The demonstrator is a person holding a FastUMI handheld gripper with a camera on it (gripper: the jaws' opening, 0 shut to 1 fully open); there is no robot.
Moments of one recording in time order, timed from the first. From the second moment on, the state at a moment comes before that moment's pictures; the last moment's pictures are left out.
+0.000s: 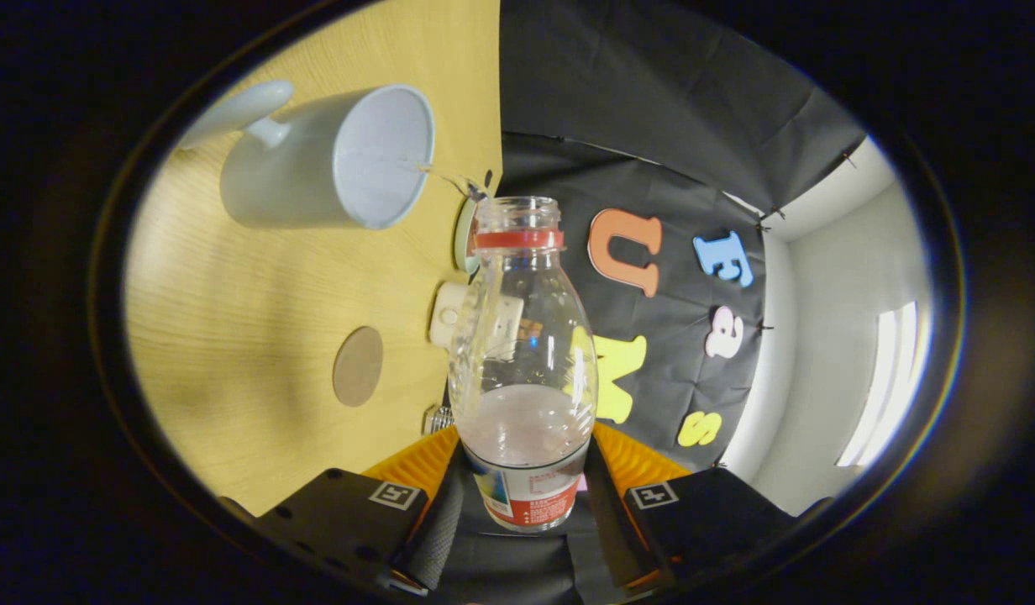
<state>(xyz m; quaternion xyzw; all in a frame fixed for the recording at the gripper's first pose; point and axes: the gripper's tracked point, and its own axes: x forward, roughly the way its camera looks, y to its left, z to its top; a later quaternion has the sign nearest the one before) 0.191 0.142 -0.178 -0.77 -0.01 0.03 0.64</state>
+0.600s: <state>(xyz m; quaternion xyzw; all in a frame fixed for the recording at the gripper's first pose) 0.189 0.142 -0.163 -0.79 -0.01 0.02 0.61</state>
